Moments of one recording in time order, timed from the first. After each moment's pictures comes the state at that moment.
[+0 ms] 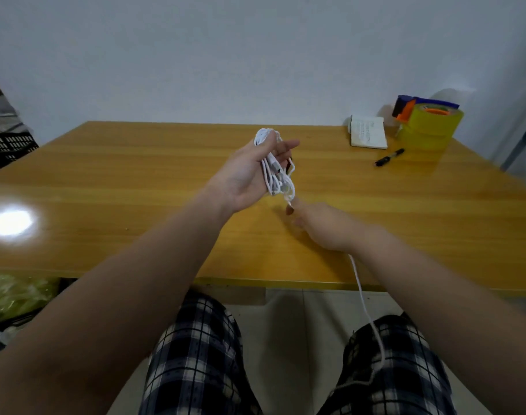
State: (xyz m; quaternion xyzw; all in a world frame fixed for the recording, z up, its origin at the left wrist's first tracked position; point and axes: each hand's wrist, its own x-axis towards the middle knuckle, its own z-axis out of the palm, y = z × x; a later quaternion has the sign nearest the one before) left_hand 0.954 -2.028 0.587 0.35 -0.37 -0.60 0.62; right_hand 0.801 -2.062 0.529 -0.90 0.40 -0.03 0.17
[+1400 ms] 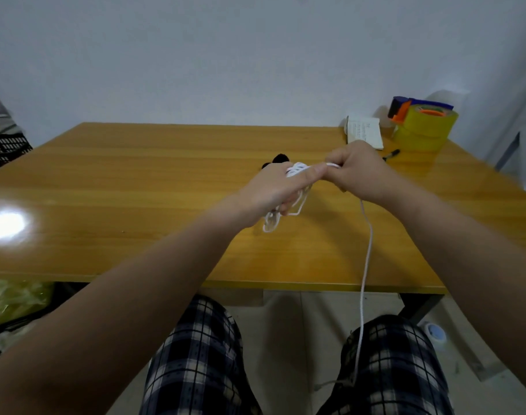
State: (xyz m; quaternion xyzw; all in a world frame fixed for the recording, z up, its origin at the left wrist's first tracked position) left_hand 0.933 -2.019 0.575 0.53 -0.63 -0.39 0.42; right_hand 0.769 -2.075 0.599 -0.85 0.37 -0.30 0.22
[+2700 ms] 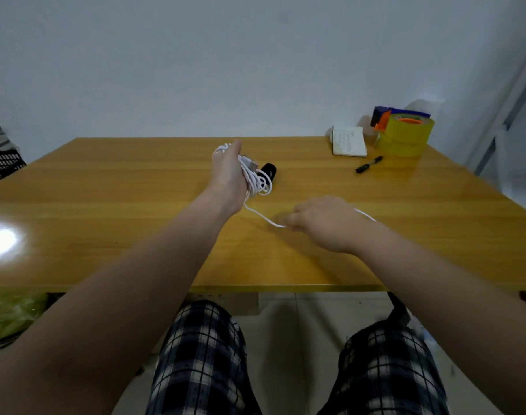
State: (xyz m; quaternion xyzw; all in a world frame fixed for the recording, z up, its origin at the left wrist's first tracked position) left_hand 0.946 -2.051 0.587 0.45 -0.22 -0.46 0.73; right_hand 0.773 -2.050 0.558 -0.94 0.30 0.00 -0.14
